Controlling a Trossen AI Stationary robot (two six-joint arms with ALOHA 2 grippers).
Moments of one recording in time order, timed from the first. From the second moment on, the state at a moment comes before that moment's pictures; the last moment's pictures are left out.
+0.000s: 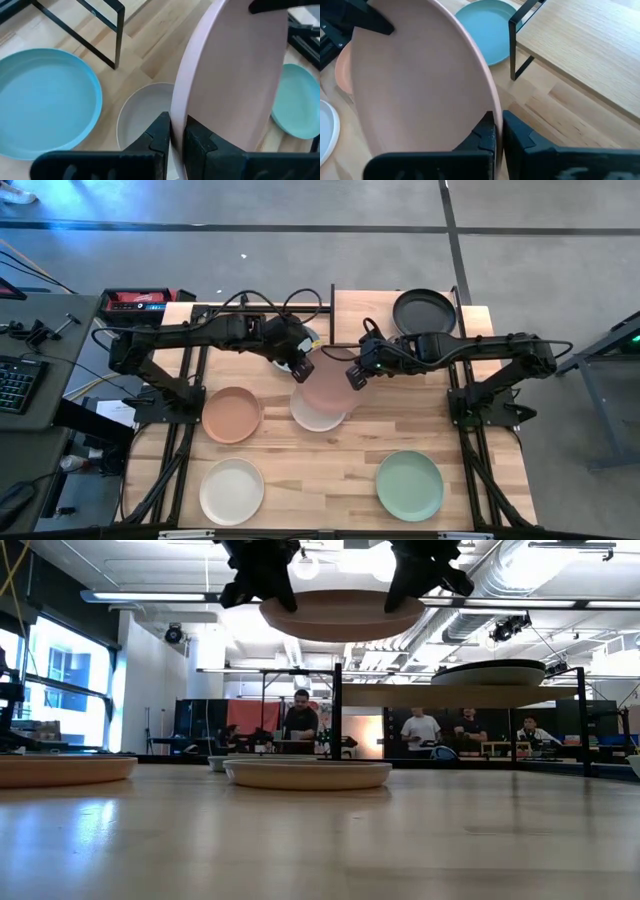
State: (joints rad) left arm 0.15 1.53 1.45 -0.83 -0.04 -0.53; right arm 0.01 1.46 1.39 -0.88 0.36 0.79
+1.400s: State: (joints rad) left arm 0.21 1.55 1.45 -0.72 0.04 -0.54; right arm -0.07 1.41 1.39 -1.04 0.30 0.65
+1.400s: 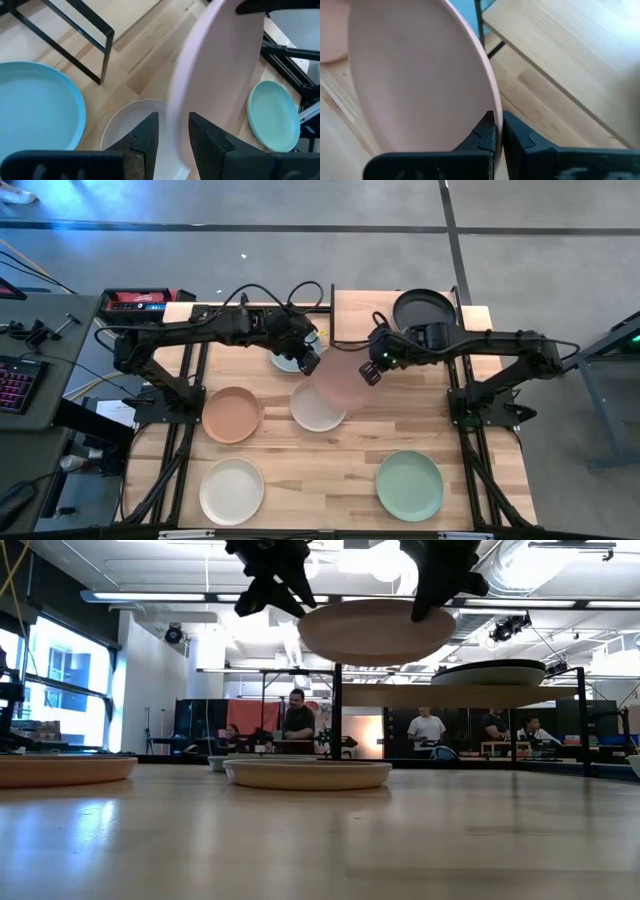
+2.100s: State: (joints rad) left arm 0.34 1.55 1.45 -0.68 0.04 -0.26; right arm -0.47 1.26 1.39 -1.15 0.23 0.58
